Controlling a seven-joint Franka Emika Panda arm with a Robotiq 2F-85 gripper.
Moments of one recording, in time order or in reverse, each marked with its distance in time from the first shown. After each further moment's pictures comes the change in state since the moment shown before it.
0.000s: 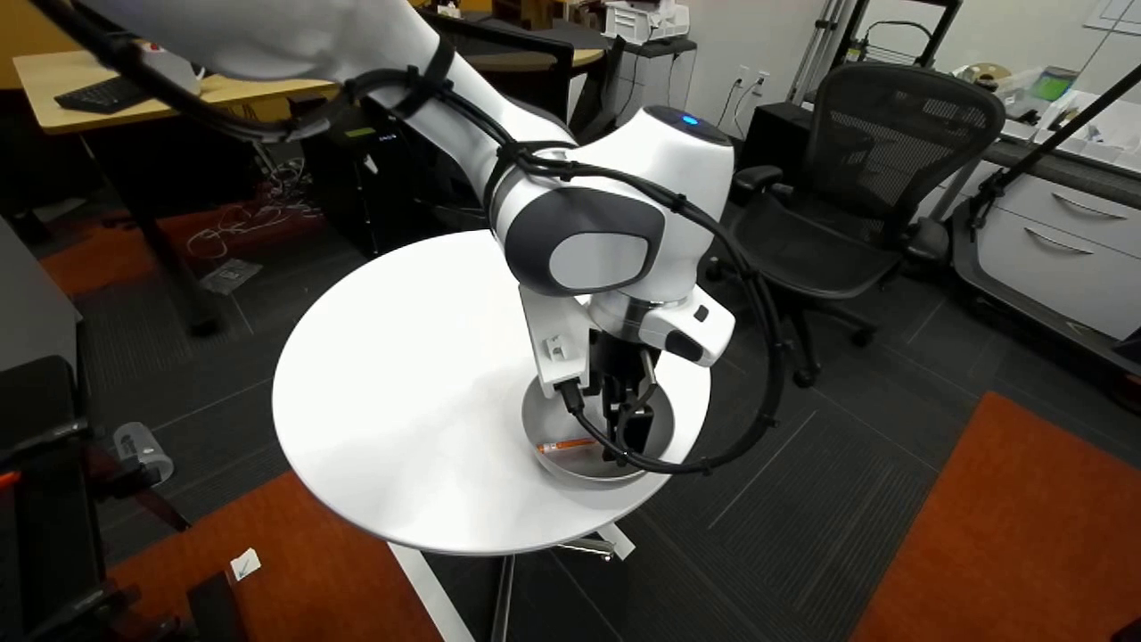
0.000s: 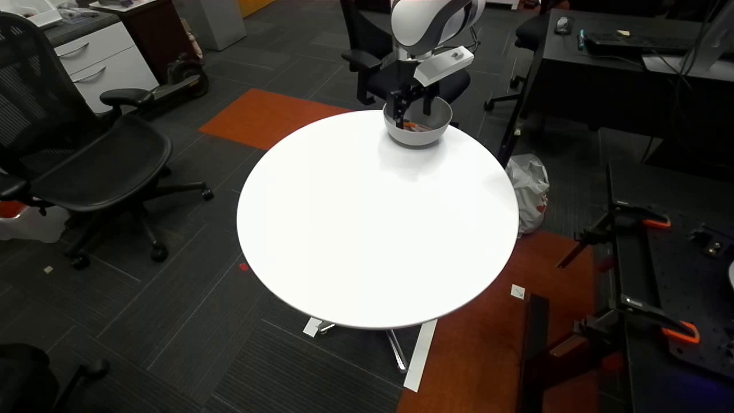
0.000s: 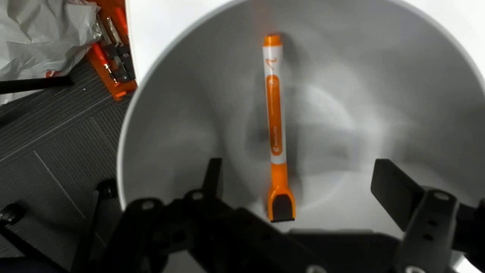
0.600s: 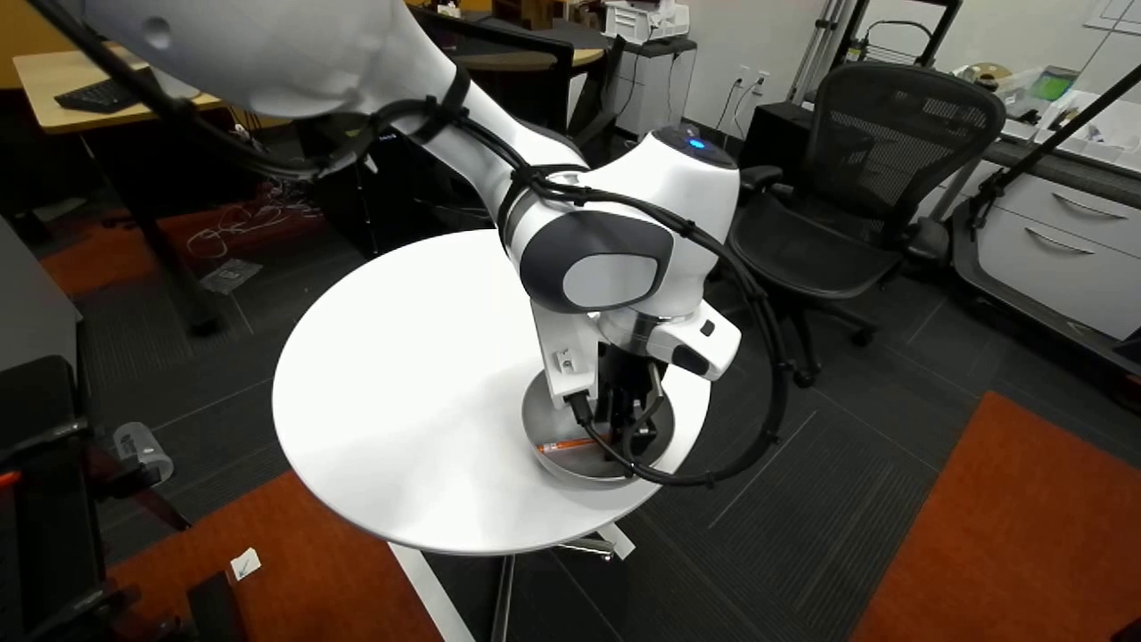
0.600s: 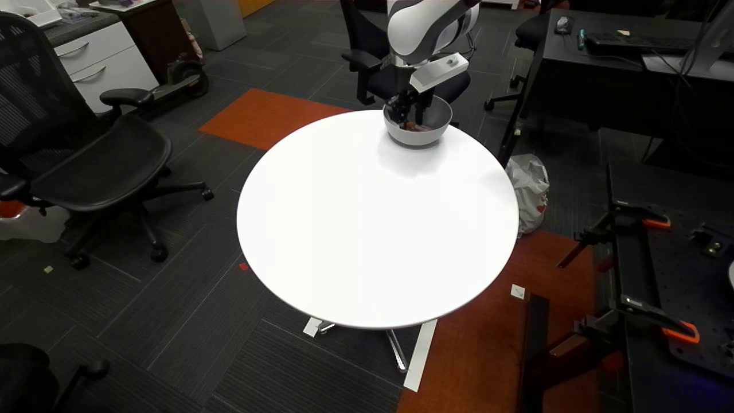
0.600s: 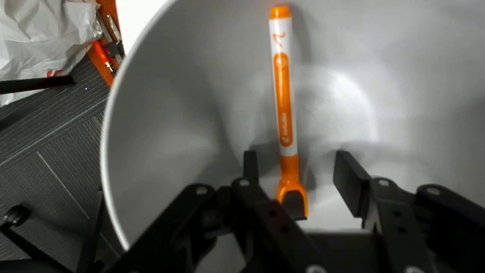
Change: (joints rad) arm -0.004 0.064 -0.006 0.068 0.000 -0.002 0.020
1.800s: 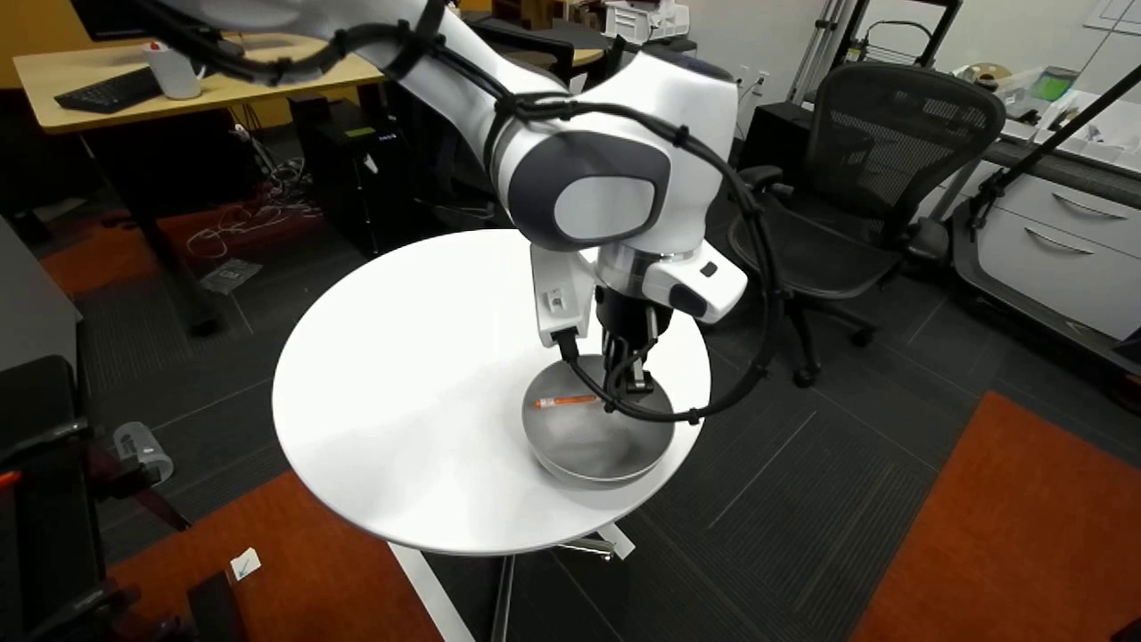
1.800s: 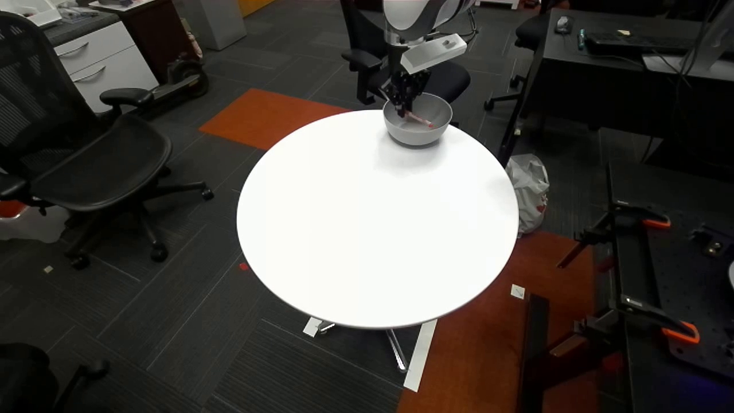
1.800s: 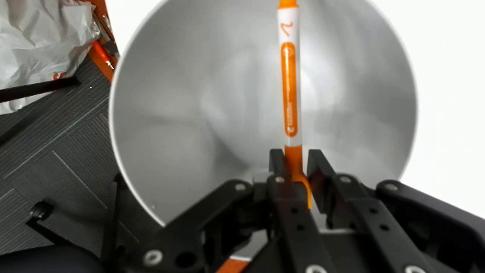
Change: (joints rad) arm 0.047 -0.107 -0.019 -0.055 -0.003 -0.004 0.116
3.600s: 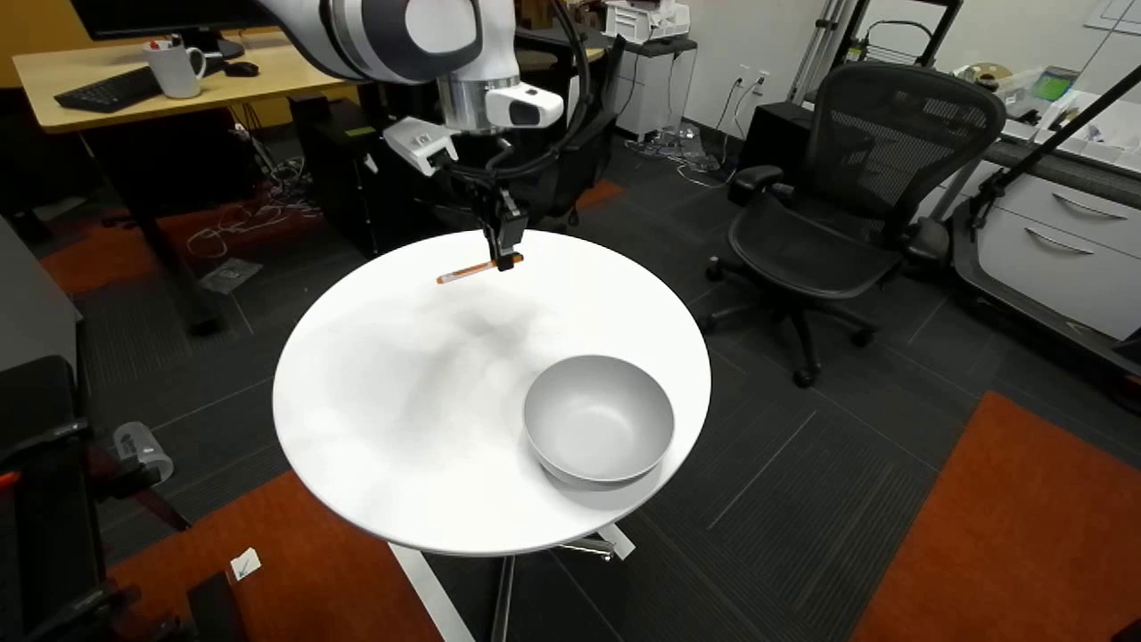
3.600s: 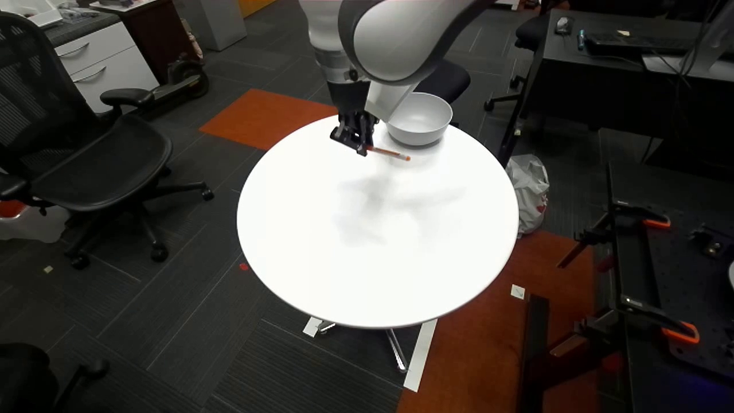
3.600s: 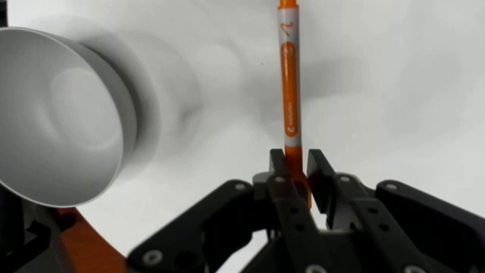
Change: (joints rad) arm 0.321 -0.197 0.068 -0.198 -0.263 0.008 0.079
